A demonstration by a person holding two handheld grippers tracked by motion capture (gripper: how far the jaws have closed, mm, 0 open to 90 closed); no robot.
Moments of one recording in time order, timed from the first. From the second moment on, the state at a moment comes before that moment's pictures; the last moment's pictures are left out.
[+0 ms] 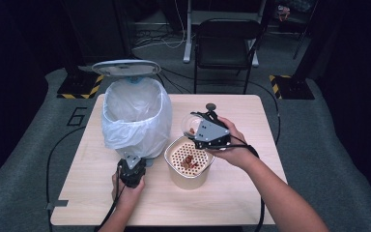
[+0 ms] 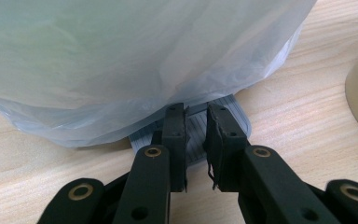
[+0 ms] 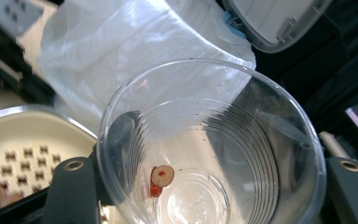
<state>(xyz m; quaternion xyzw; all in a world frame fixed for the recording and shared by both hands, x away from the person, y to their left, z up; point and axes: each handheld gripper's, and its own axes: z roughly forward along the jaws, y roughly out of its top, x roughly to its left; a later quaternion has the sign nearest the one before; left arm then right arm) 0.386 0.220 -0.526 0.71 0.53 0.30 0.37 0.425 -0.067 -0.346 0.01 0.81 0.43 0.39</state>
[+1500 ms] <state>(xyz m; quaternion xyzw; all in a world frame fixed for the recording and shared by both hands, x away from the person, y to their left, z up) 0.386 0.219 -0.527 0.70 0.53 0.30 0.38 0.450 -0.068 -0.305 0.22 0.80 0.53 0.17</state>
